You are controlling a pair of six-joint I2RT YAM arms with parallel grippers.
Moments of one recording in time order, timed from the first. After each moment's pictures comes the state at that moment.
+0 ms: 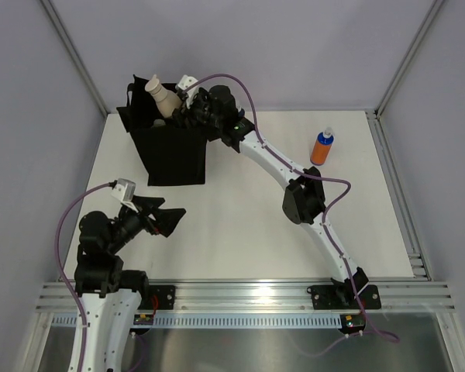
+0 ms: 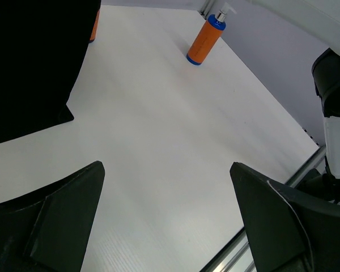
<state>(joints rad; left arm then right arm) -0.03 0.31 0.56 -0.37 0.66 -0.36 0.71 2.52 2.51 0.04 -0.39 -0.21</state>
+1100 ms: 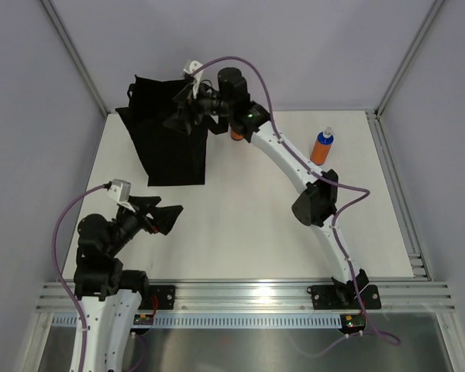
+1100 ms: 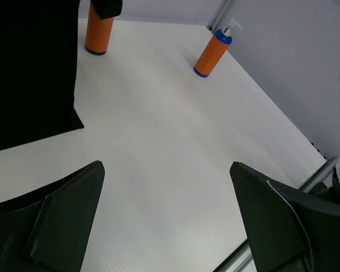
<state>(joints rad) -0.03 0.26 0.56 -0.38 0.60 -0.37 0.71 2.38 2.54 -0.18 -0.64 -0.08</state>
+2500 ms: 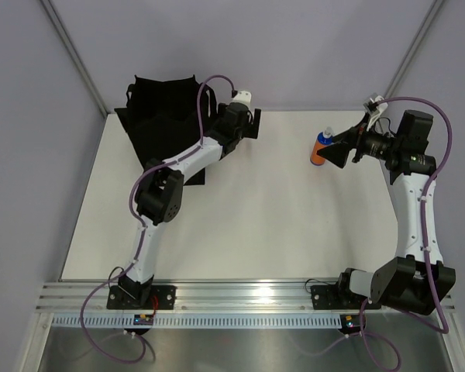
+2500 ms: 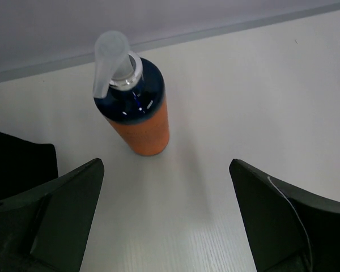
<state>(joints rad) -0.59 2.22 1.85 -0.06 -0.34 -0.15 -0.24 1.26 1.30 -0.52 -1.14 -0.15</state>
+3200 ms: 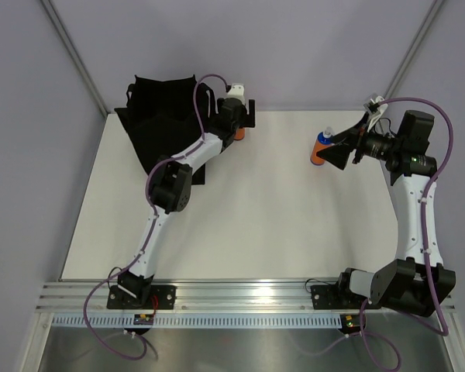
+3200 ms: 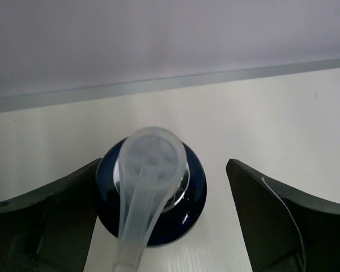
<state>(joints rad) -0.49 2.54 2.18 0.04 -0.24 -0.20 -0.24 1.25 1.29 -0.52 -1.20 -0.15</state>
